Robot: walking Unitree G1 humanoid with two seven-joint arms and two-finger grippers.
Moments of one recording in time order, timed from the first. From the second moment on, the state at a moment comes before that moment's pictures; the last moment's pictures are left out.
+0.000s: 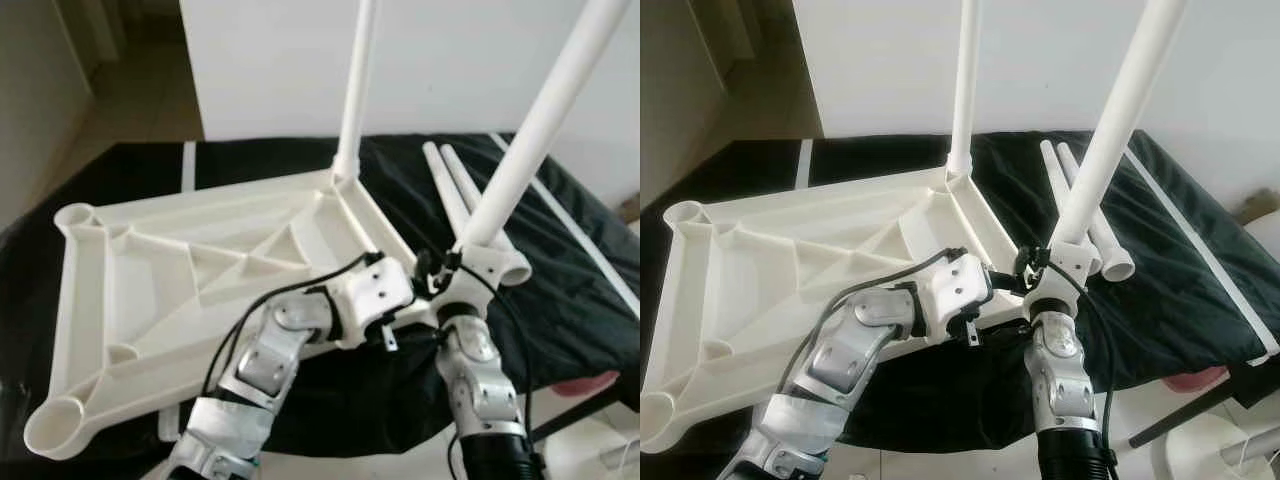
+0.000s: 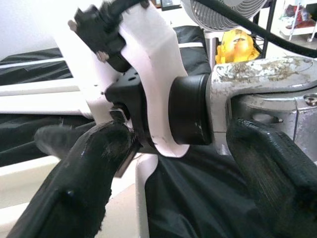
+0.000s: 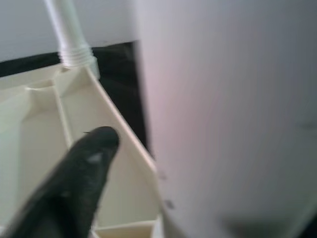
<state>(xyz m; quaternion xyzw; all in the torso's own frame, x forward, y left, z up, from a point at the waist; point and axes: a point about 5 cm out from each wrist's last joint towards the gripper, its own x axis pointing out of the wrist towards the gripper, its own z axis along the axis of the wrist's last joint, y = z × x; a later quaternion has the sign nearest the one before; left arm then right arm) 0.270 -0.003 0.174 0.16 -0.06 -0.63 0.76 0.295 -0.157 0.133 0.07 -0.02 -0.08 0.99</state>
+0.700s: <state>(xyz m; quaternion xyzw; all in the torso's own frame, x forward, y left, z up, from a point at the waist) 0.271 0.020 0.164 0.15 -0.03 -0.61 0.77 0.287 -0.196 0.134 -0.01 -0.04 0.12 0.99</state>
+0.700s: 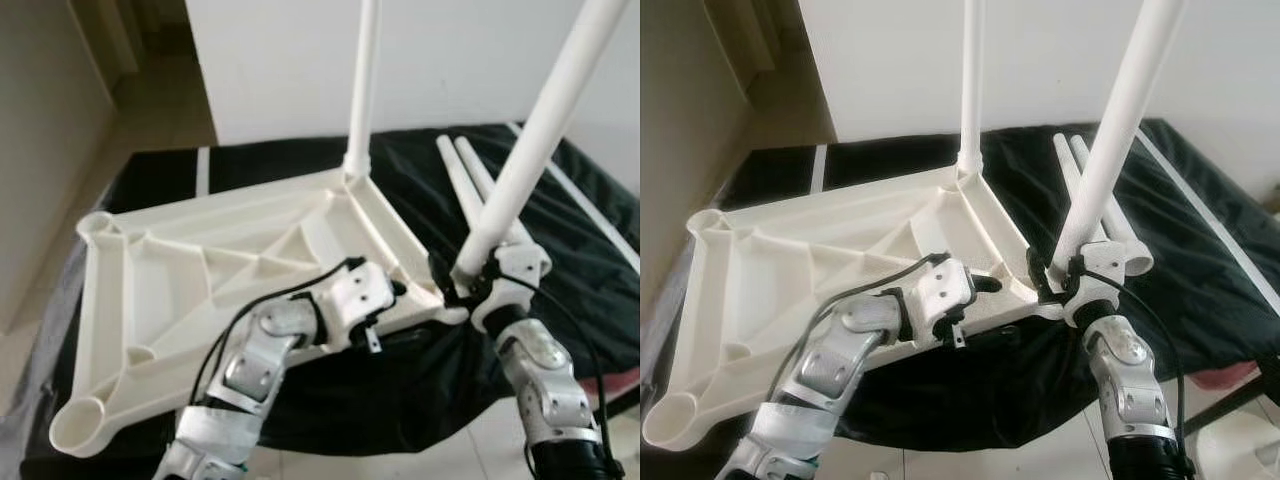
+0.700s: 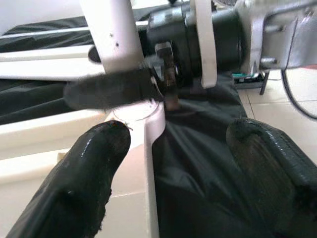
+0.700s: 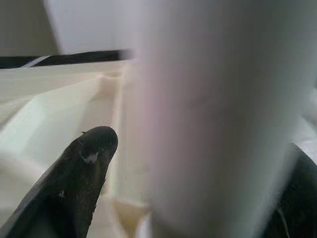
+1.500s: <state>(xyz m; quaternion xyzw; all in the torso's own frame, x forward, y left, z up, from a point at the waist) 0.264 0.020 0.165 0.14 -0.03 -0.62 0.77 0.311 -0.221 0.136 -0.08 -0.03 0.27 0.96</state>
